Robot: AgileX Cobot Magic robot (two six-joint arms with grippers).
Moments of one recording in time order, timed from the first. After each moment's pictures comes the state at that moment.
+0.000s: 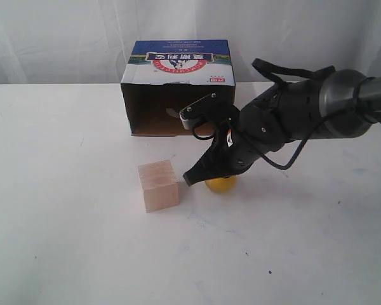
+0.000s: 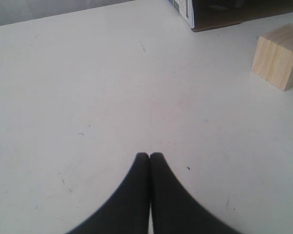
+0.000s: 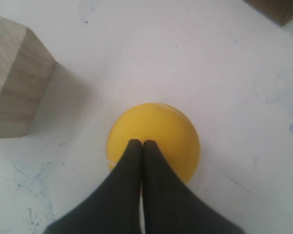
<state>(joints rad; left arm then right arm) -0.02 0.00 0.02 -0.13 0.39 0.21 0.58 1.86 -1.14 -0.21 0.37 0.13</state>
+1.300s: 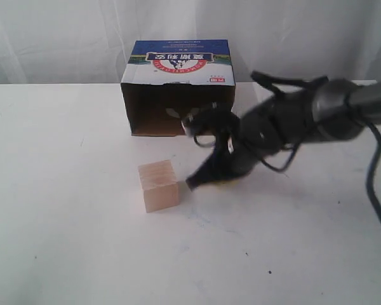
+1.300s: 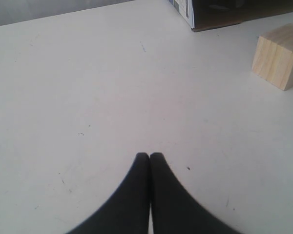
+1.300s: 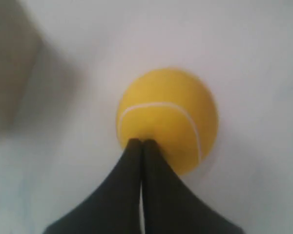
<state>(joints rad) -0.02 0.00 0.02 -0.13 0.39 0.21 0.55 1.92 -1.18 -0.21 0.35 0.10</state>
